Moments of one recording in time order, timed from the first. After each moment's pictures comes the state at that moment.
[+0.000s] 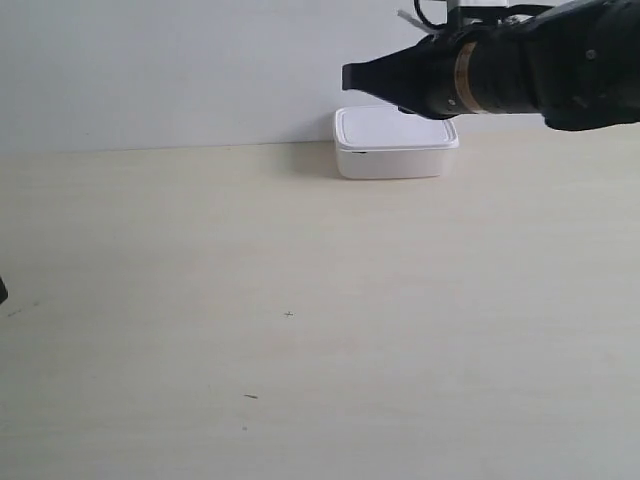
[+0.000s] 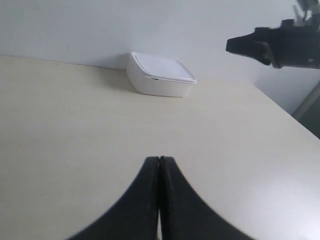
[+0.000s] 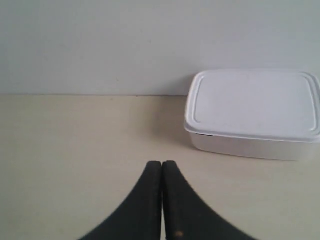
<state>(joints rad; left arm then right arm) -0.55 0.50 -0.19 1.70 0.15 -2.12 0.45 1.69 -1.15 -1.74 0.07 2.00</state>
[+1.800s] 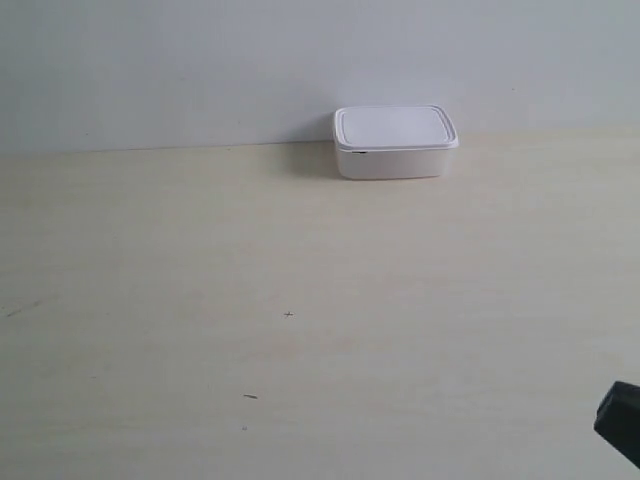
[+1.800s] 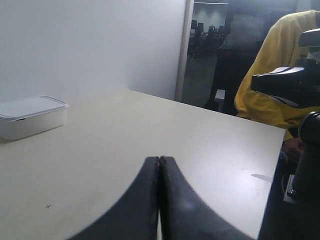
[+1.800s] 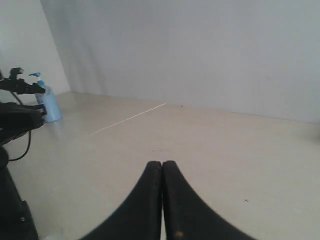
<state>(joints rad) -0.55 0.01 0.00 1.67 -0.31 -1.79 1.01 0.04 0.00 -1.74 0.05 1.91</state>
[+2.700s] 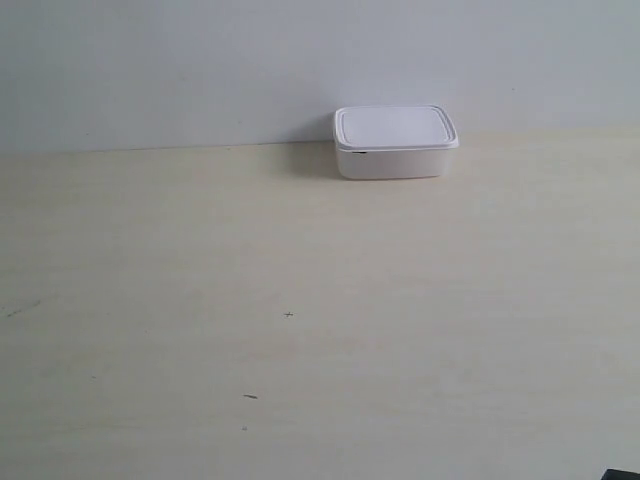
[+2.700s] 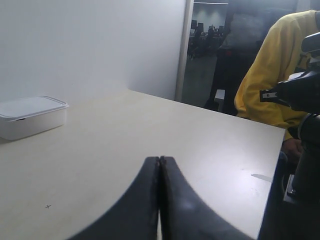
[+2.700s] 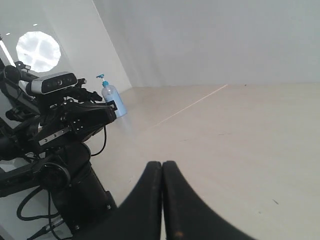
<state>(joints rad) -0.55 0.01 0.00 1.67 -0.32 -1.79 1.01 0.01 0.00 -1.70 -0.13 2.09</state>
